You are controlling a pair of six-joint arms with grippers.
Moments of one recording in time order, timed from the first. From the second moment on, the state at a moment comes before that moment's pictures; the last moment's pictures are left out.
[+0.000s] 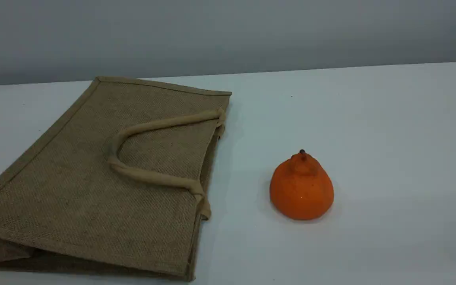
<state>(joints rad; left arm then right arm) -0.04 0.00 -0.51 -0.12 1.08 0.08 0.00 0.00 -0.51 0.03 1.07 0.03</state>
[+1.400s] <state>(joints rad) -0.04 0.99 -0.61 -0.16 0.52 -0.05 0.00 0.83 -0.56 0.53 0.47 -0.29</state>
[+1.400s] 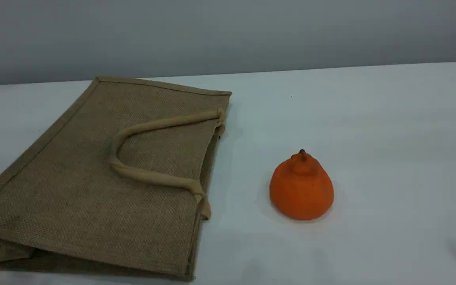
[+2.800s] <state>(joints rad) -0.21 2.06 -1.14 -0.21 0.32 -0.06 0.00 1.33 -0.56 1.48 0.37 -1.11</state>
